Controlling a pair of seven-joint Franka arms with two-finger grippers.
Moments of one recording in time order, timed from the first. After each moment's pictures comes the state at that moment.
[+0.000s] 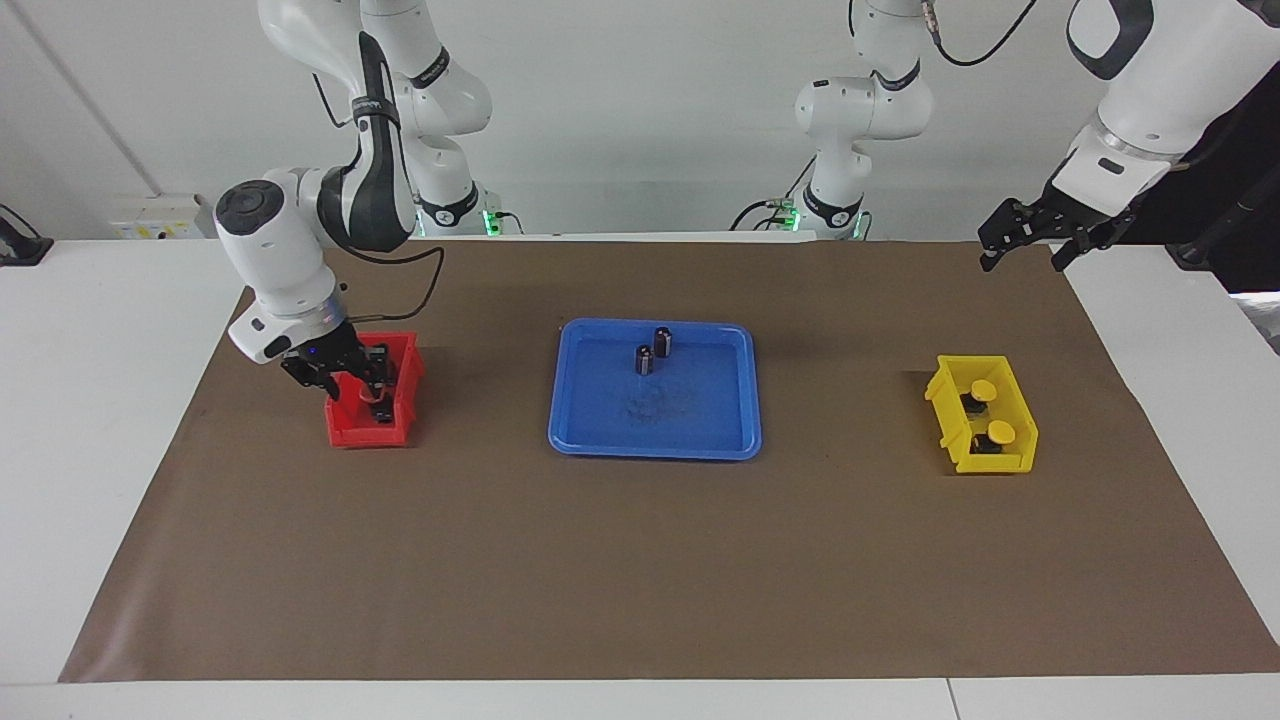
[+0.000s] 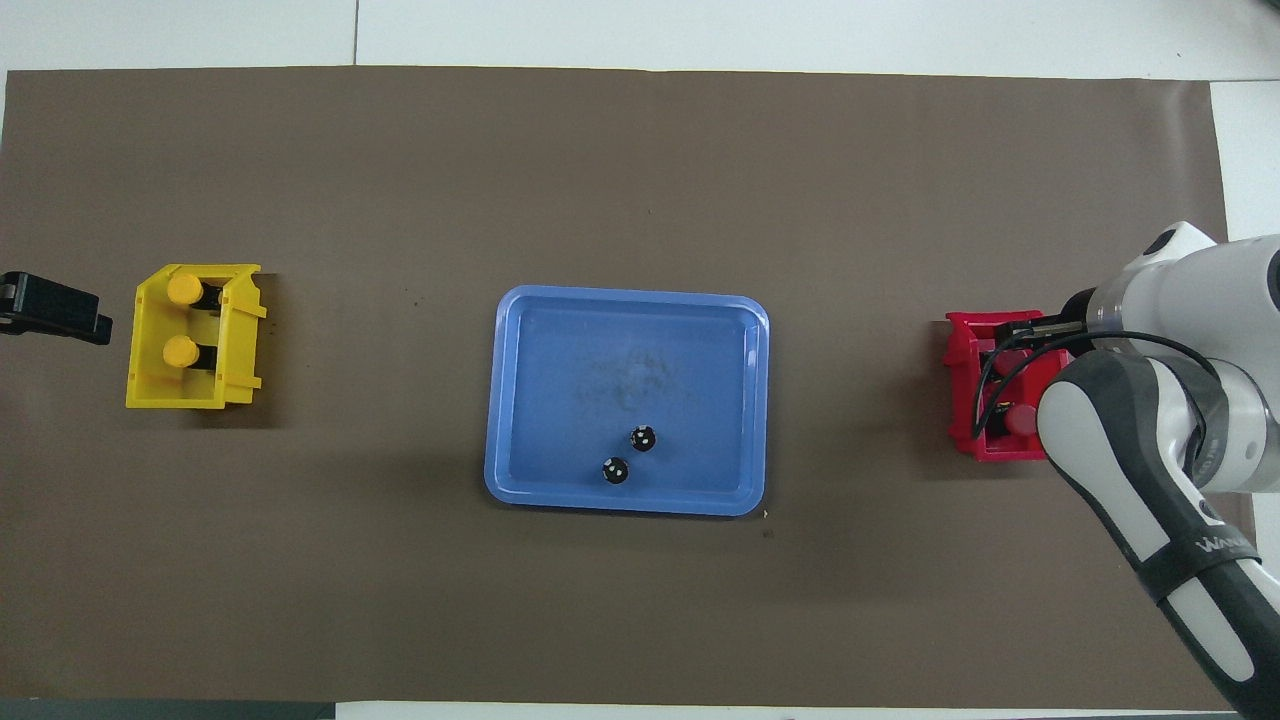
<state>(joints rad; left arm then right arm) -0.14 -0.04 0.10 -1.61 0.00 1.50 0.06 0.00 0.04 -0.06 -2.19 -0.02 2.29 -0.09</state>
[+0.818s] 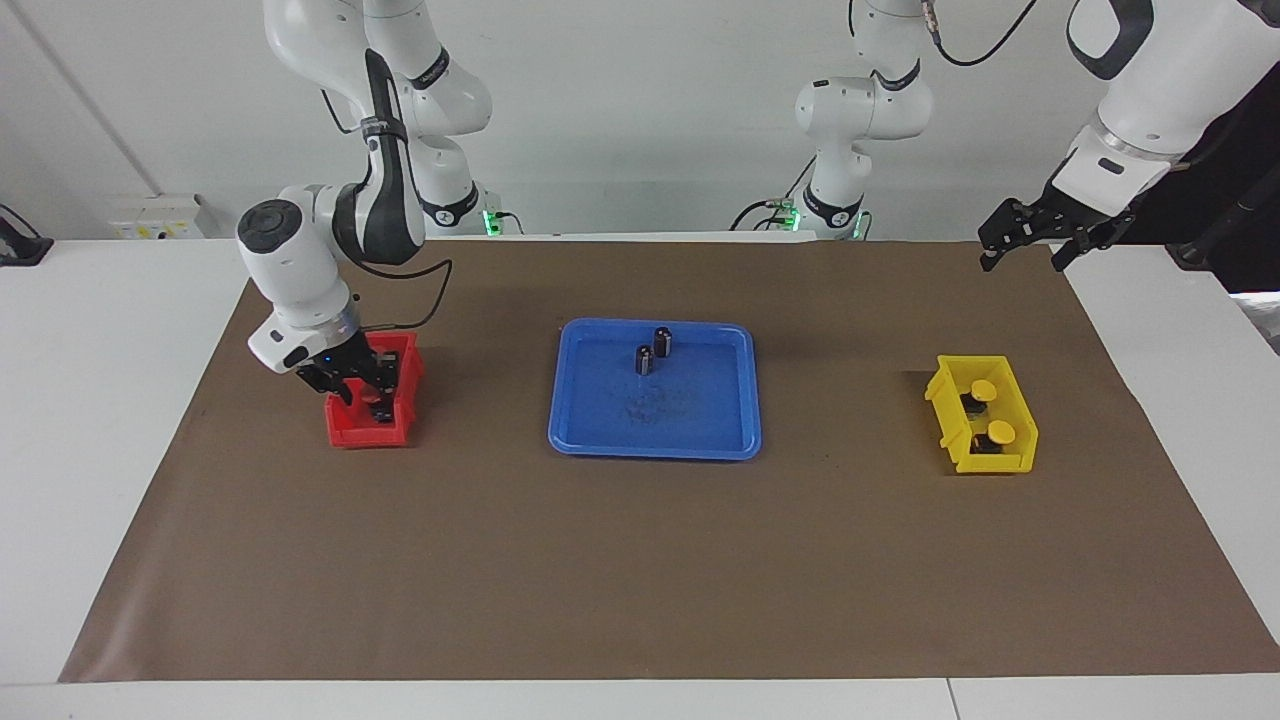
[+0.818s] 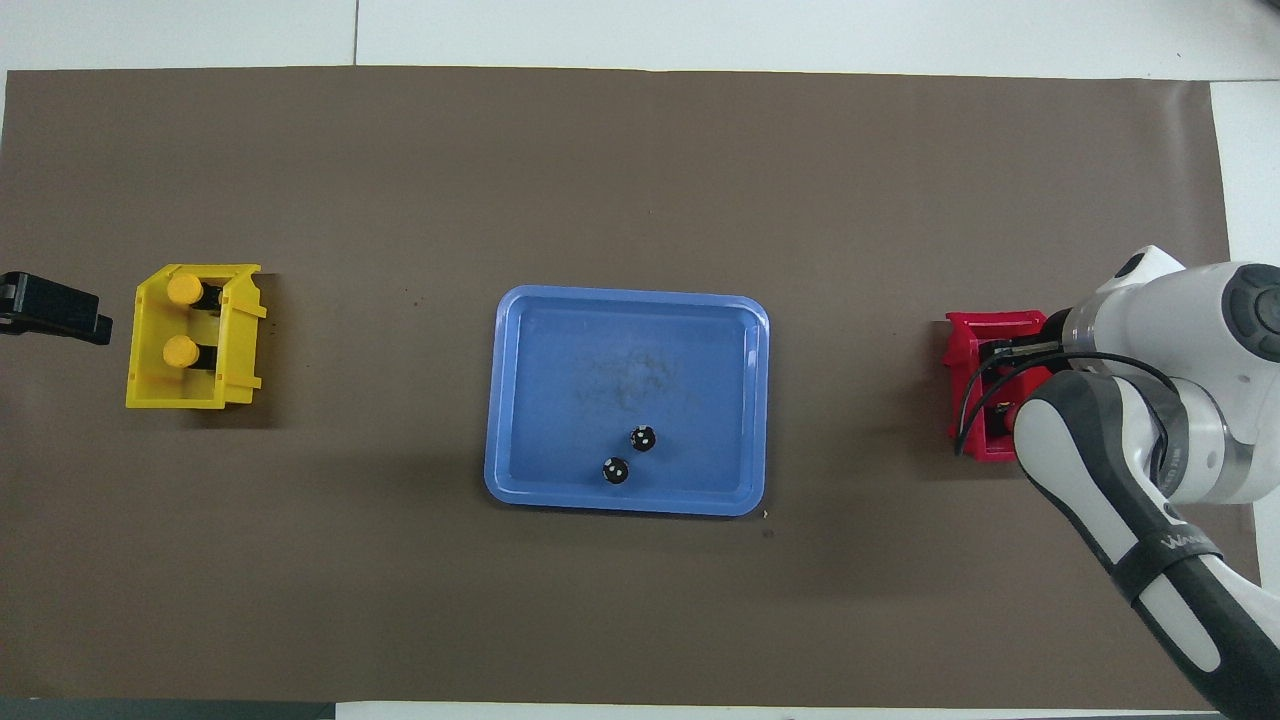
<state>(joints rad) -0.14 -0.04 0.10 -1.61 0.00 1.50 0.06 0.00 0.05 -0.06 -2.26 -0.02 2.36 -0.11</state>
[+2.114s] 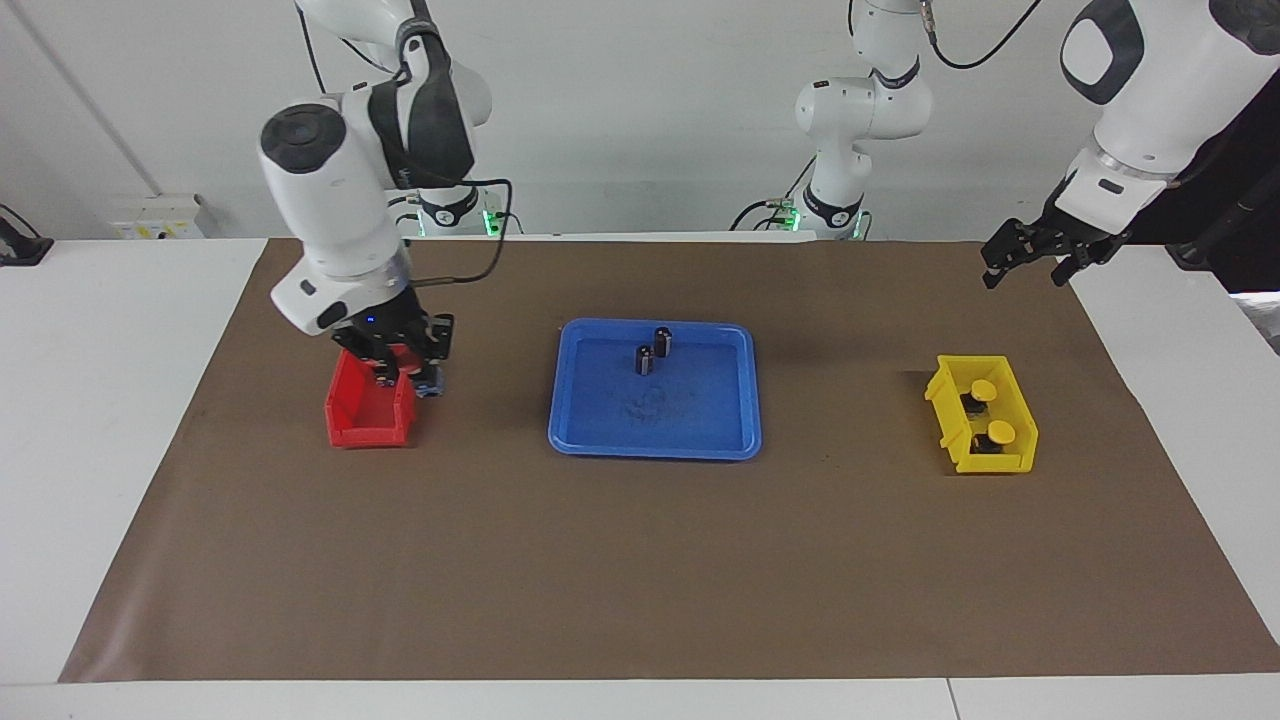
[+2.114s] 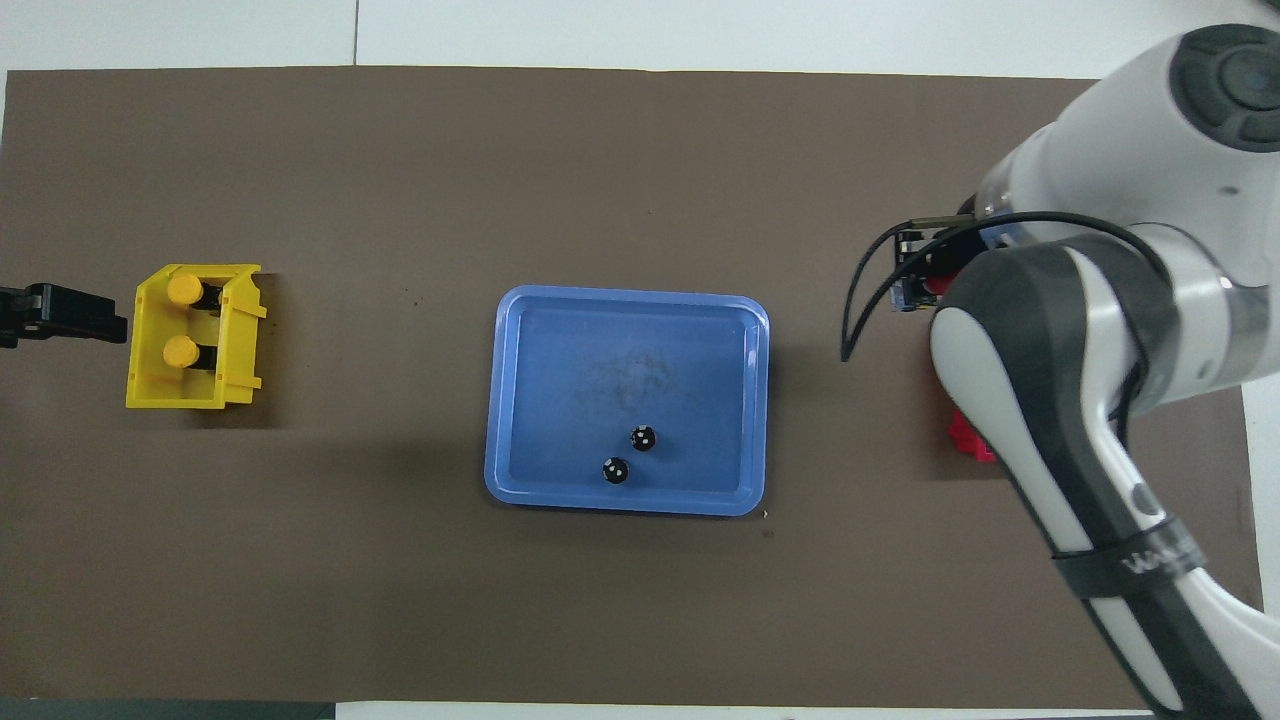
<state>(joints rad) -0.10 -0.11 0.10 -1.87 0.00 1.78 0.05 0.32 0.18 -0.05 -1.66 -0.02 1.86 0.32</state>
